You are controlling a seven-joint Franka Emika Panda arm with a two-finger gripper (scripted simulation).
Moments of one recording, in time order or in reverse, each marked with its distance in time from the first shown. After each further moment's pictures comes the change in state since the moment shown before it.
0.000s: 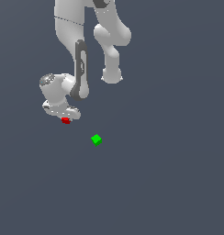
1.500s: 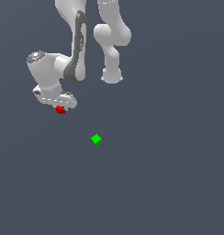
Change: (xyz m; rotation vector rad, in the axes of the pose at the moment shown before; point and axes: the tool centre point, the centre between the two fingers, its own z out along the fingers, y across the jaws) arm 0.000 0.000 -0.097 0.000 0.001 0.000
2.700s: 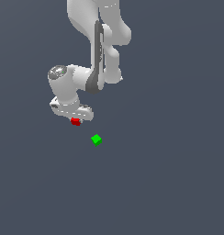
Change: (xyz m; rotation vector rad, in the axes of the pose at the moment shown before) arm 0.043 -0.102 0.024 0.001 -0.001 0.000
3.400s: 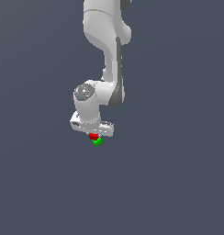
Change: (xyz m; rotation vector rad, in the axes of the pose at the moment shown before) arm 0.051 -0.113 0.030 0.000 -0.001 -0.002
